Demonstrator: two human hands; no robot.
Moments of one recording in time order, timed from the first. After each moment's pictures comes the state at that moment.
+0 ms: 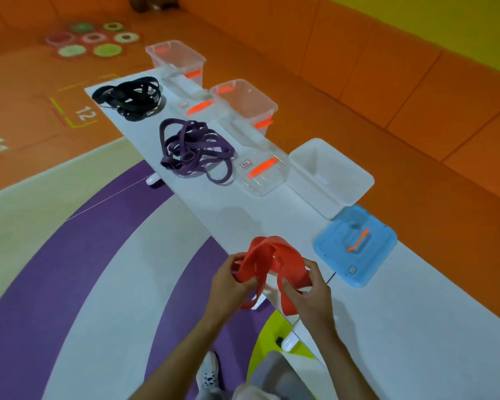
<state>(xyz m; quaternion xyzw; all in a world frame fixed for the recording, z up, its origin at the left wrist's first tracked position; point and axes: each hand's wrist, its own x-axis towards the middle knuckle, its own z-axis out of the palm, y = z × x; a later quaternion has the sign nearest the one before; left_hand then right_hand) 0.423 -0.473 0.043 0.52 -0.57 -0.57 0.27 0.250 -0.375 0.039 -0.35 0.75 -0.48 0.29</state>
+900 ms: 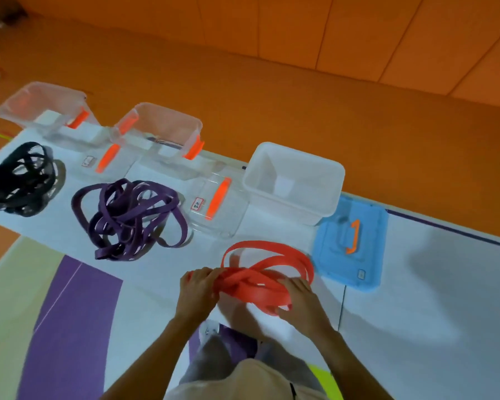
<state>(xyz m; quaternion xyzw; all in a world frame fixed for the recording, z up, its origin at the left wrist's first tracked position) 0.369 -0.731 -0.044 0.30 -0.94 -0.18 -0.02 0.190 -0.500 -0.060 -0.39 0.86 -0.17 0.30</state>
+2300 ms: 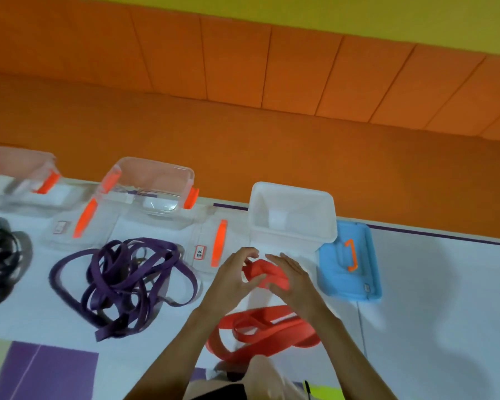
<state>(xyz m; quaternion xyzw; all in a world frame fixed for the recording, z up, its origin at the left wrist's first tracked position) 0.277 -0.832 0.034 0.11 -0.85 -0.51 0.06 0.187 -0.639 0.038 -0.31 0.86 -0.33 0.22</state>
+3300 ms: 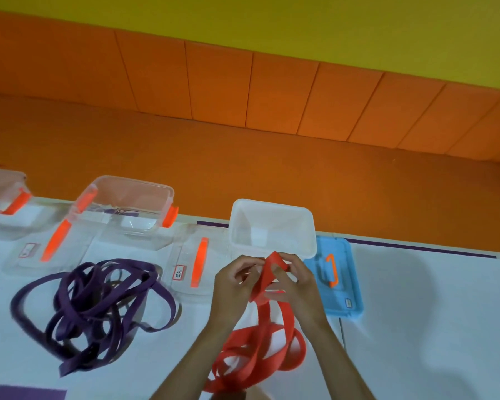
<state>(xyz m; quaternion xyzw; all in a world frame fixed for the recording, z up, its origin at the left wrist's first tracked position) 0.245 -0.777 0.096 0.17 -0.69 -0.68 0.17 0.184 -0.639 0.120 0.00 0.71 -0.67 0.21</state>
